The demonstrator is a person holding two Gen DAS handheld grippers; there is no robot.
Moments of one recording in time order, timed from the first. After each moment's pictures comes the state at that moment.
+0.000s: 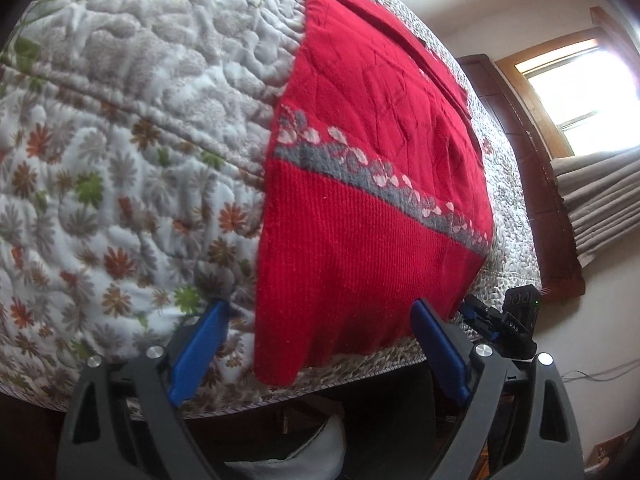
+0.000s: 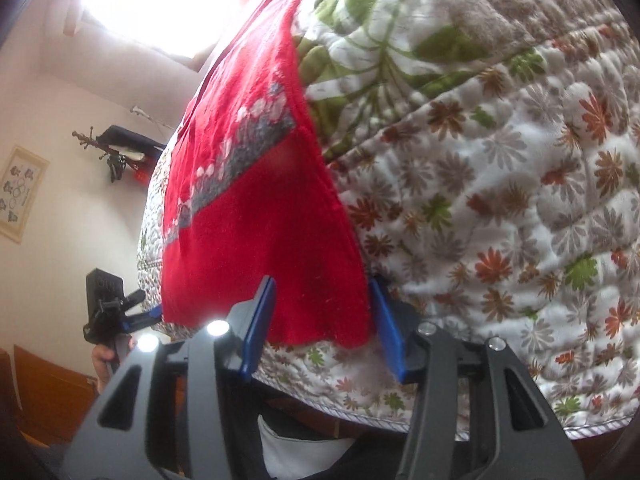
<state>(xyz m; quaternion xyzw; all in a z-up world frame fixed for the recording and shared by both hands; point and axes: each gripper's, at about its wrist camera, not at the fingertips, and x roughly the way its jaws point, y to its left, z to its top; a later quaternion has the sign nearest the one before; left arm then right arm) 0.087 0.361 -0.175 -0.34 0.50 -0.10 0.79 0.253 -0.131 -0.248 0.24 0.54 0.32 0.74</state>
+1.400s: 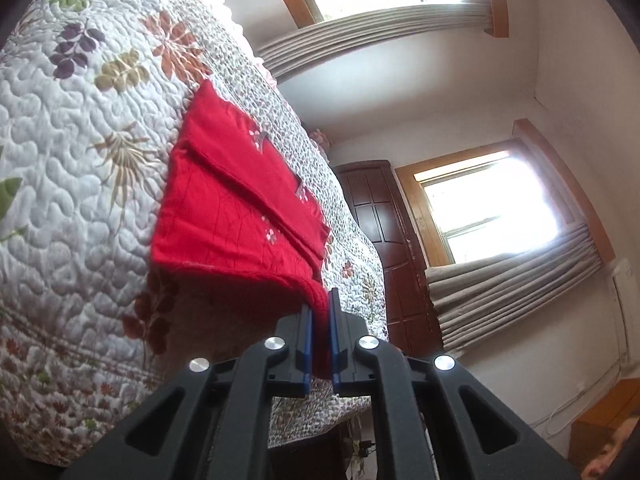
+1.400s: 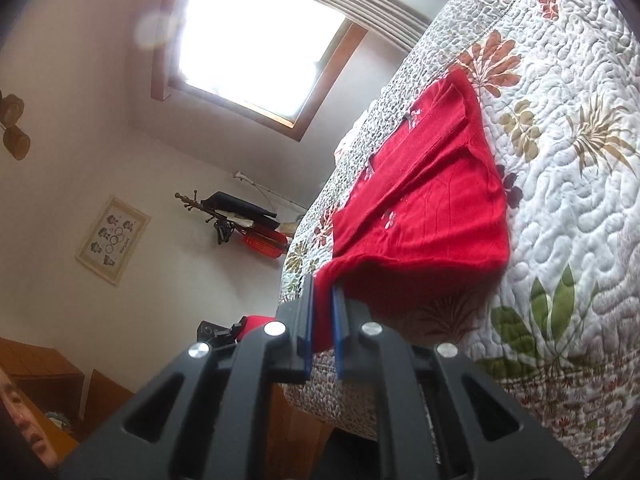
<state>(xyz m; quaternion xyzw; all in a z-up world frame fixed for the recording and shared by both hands) 0.149 0.439 -0.030 -0.52 0.30 -0.19 0.78 0.362 -0.134 -0.064 0.38 0.41 0.43 0.71</state>
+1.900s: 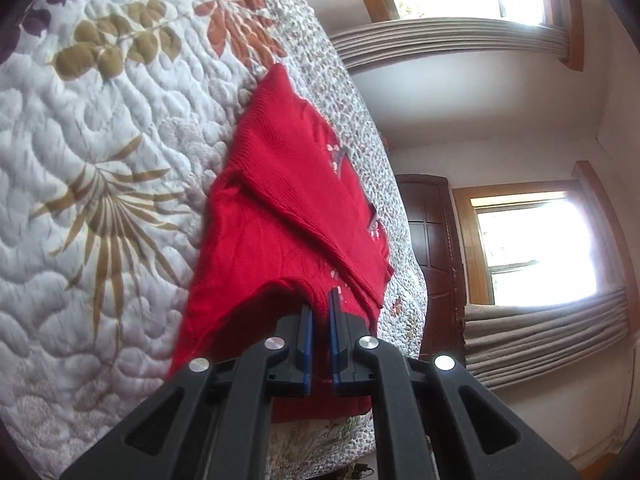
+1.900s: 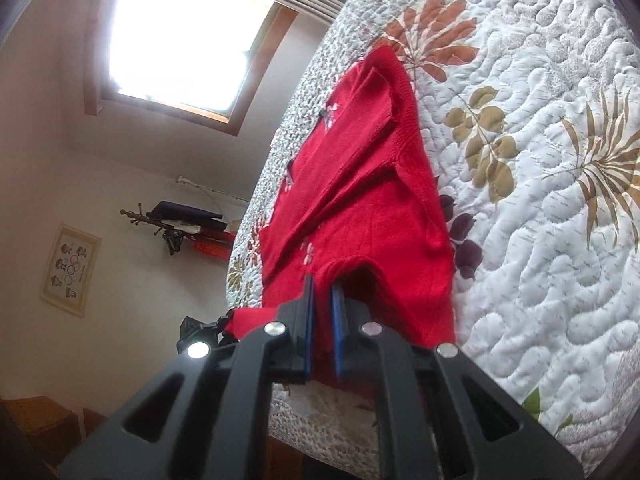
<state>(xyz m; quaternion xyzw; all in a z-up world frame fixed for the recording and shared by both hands) 0.284 0.464 -0.112 -0.56 0.37 -0.11 0.73 0.465 -0.110 -0.134 0.37 0.50 0.34 0.71</state>
